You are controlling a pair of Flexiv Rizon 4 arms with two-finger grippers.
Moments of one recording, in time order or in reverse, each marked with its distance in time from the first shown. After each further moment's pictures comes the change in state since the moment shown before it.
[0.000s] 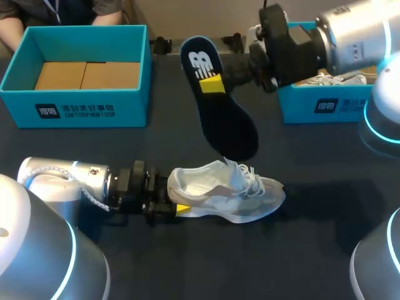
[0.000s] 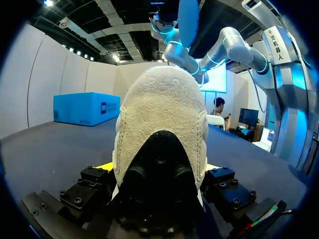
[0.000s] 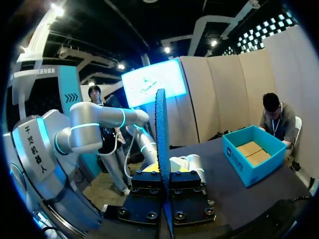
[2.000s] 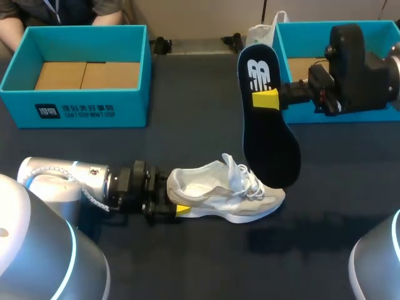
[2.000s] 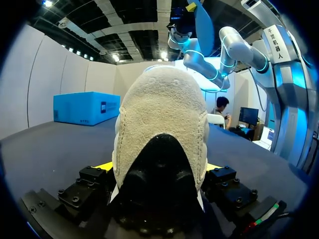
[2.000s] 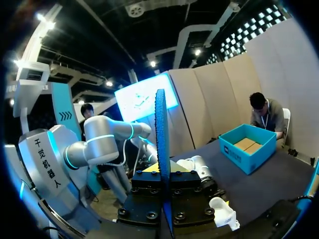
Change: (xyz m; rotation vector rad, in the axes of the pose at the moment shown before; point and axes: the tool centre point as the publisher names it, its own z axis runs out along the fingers) left arm 0.000 0.003 0.000 -0.008 -0.001 0.006; right arm 0.065 -0.009 -0.068 -0.120 -0.080 0.109
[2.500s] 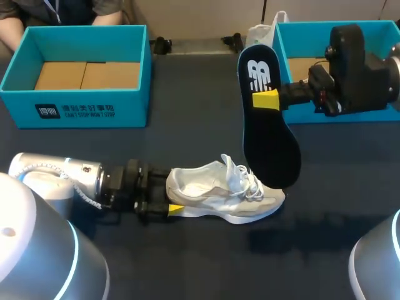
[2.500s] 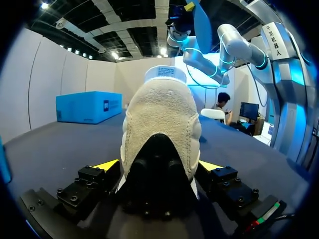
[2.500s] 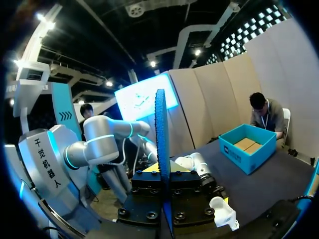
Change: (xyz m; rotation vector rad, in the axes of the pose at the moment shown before) left arm -0.005 0.002 -0.022 -0.046 -0.012 0.033; right arm 0.000 0.000 0.000 -0.001 0.000 0.000
